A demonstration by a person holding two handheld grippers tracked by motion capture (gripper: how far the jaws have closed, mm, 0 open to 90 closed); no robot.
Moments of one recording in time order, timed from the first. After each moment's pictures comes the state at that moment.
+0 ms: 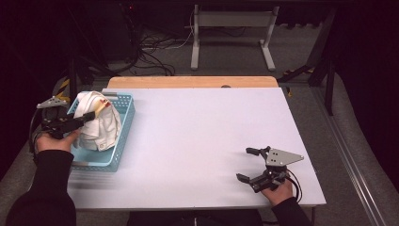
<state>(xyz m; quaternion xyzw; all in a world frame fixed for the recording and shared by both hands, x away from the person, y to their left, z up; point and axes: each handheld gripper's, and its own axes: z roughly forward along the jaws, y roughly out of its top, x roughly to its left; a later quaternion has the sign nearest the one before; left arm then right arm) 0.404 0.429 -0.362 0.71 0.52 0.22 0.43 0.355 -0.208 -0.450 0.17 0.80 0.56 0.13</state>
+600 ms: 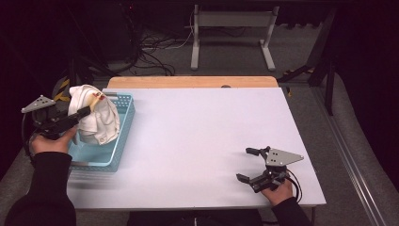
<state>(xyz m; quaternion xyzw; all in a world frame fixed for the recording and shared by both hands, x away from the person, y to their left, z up) 0.385 0.430 -0.346 0.67 0.50 0.25 0.50 0.355 -0.208 -0.451 0.17 0.80 0.56 0.12</state>
